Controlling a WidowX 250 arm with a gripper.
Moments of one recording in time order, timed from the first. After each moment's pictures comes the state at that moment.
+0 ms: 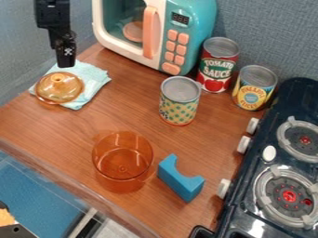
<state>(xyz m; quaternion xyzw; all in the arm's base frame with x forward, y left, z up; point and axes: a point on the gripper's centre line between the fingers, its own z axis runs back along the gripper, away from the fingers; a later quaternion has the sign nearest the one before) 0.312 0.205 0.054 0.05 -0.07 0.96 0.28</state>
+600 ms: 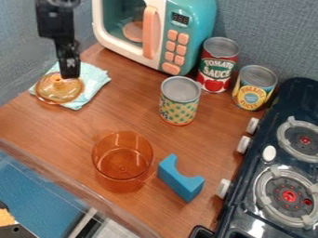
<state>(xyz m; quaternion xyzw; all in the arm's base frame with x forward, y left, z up) 0.285 0.163 0.073 0.02 -0.04 0.94 0.33</state>
